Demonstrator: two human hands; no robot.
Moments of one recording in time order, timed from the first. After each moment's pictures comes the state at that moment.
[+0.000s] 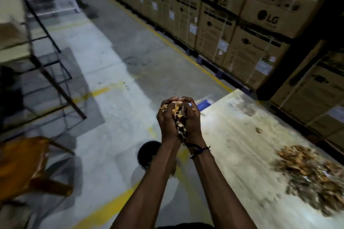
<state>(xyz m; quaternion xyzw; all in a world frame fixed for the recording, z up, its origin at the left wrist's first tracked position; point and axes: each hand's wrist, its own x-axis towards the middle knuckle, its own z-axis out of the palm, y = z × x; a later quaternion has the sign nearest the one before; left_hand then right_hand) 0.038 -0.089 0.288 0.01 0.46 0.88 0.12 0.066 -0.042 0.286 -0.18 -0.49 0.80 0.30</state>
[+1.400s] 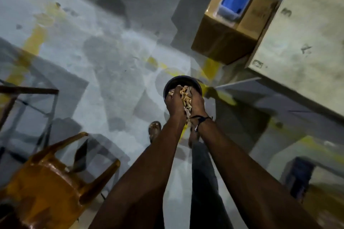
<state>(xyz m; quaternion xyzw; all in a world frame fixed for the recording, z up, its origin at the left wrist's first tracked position) -0.268 -0.193 -0.133 -0.25 0.66 0.55 0.45 -0.222 -0.161 -0.112 -0.67 -0.13 0.71 0.16</state>
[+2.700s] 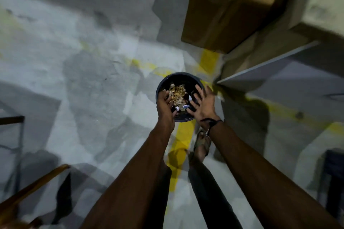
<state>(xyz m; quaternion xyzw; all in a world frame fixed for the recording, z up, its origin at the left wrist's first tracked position) -0.297 -0.205 -0.291 -0.20 0.63 0.49 0.57 -0.190 -0.156 -0.288 -0.65 -0.08 0.73 0.22</state>
